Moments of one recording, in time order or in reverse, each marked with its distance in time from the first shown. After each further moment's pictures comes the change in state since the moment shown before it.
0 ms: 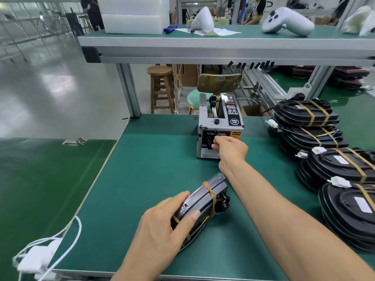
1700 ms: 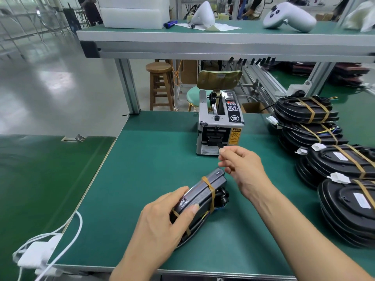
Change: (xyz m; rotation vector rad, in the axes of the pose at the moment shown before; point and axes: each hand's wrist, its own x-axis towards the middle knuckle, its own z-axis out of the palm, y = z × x) left_hand 0.002 -0.005 0.002 -0.015 0.017 -0.029; right_hand -0.040 0.005 -0.075 -0.121 -0.423 -0.121
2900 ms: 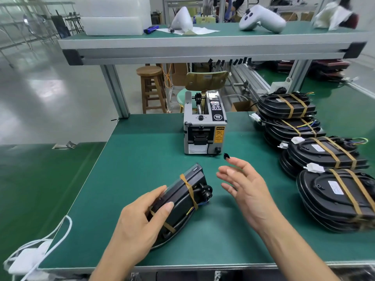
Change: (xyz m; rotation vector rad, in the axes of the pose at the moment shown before) left_hand -0.004 -0.027 -0.001 -0.112 0.024 -0.036; right_hand -0.070 0.014 -0.046 0.224 -0.078 -0.031
